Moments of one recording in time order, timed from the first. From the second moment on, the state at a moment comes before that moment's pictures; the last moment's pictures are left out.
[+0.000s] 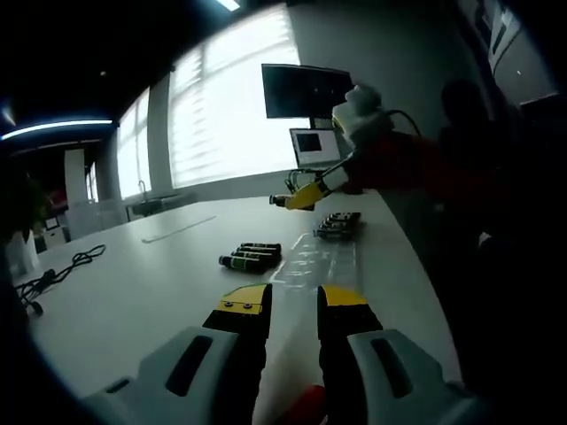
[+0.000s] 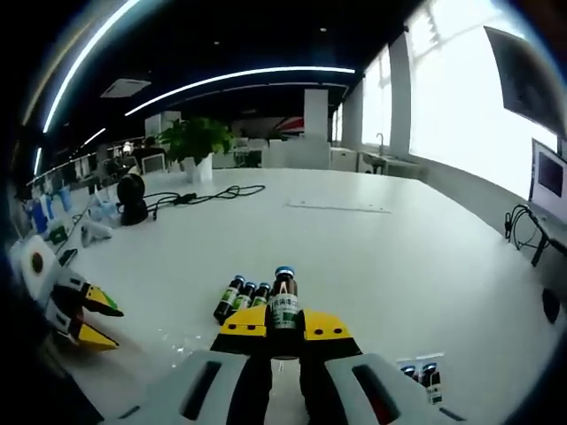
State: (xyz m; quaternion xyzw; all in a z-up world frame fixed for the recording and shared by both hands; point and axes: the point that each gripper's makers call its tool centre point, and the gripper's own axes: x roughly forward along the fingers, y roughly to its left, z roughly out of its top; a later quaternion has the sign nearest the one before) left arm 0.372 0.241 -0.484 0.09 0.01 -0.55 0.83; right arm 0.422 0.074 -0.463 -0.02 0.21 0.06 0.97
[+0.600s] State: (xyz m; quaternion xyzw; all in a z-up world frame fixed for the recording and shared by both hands) left arm 0.372 0.240 -0.482 0.08 0.01 -0.55 0.83; right arm 0.398 0.084 -0.467 -0.01 0.21 0.05 0.98
